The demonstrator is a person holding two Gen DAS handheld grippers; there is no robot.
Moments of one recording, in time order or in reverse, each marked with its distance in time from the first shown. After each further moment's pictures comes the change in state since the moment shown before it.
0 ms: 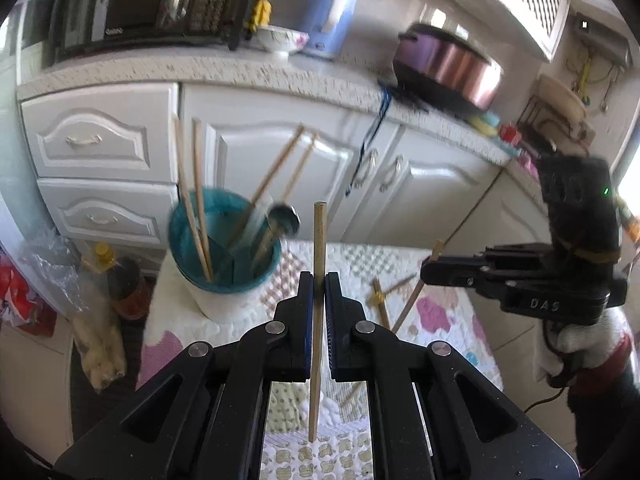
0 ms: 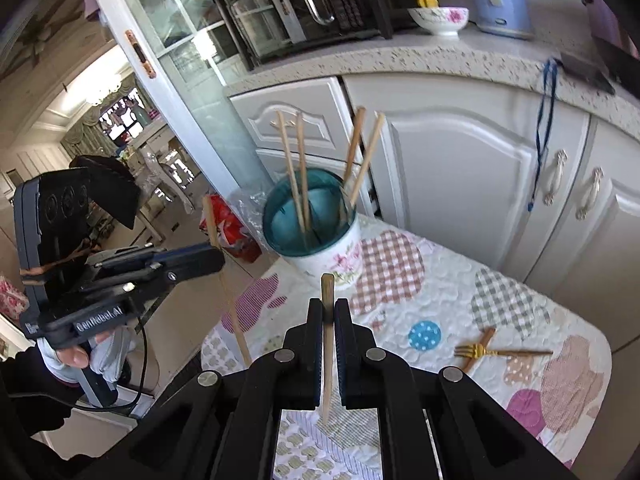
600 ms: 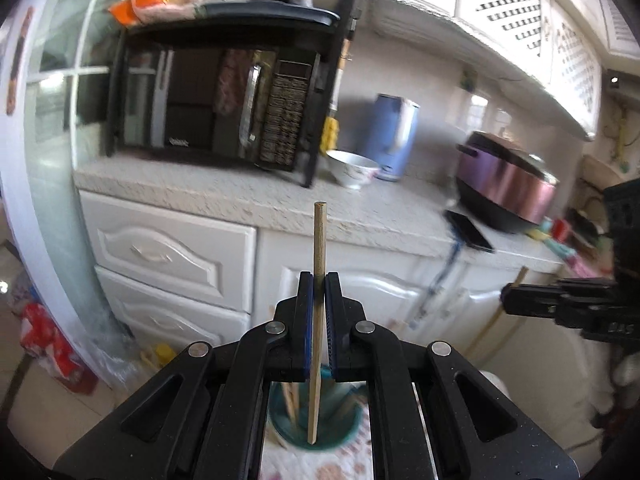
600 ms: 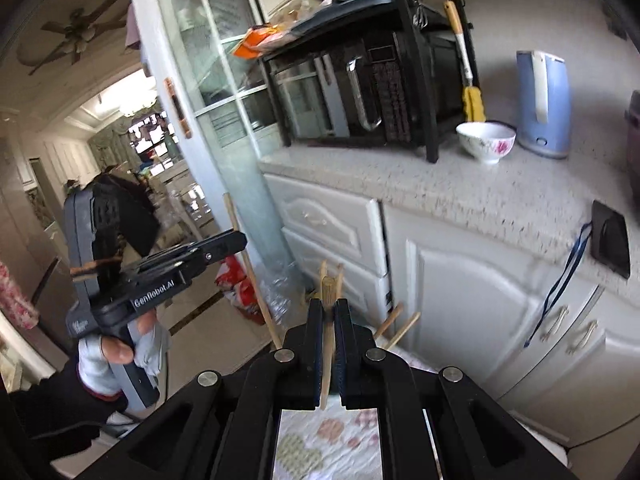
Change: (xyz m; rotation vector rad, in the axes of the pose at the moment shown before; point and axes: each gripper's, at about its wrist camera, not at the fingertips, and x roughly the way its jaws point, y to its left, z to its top) left arm -0.027 0.052 0.113 -0.028 -0.325 0.215; right arm -0.039 0.040 0.131 -0.123 -0.193 0.017
